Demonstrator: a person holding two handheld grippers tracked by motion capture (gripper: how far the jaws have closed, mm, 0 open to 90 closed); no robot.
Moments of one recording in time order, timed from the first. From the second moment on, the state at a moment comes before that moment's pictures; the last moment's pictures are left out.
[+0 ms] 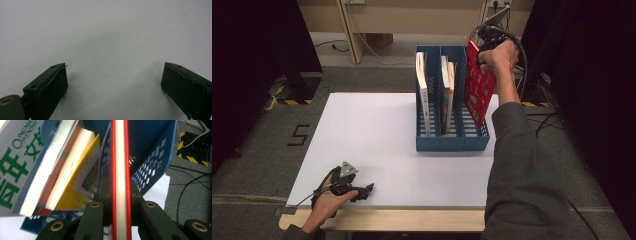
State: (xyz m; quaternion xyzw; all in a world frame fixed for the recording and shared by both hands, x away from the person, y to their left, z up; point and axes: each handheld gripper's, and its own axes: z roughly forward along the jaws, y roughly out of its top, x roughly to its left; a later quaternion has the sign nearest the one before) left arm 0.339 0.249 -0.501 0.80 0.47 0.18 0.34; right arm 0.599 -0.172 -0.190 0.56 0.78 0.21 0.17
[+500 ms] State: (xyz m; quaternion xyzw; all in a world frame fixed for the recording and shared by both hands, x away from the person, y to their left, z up) left arm 0.339 0.249 -0.501 0.80 0.47 0.18 0.34; right arm 0.622 -0.167 -0.225 0.59 0.76 0.21 0.16
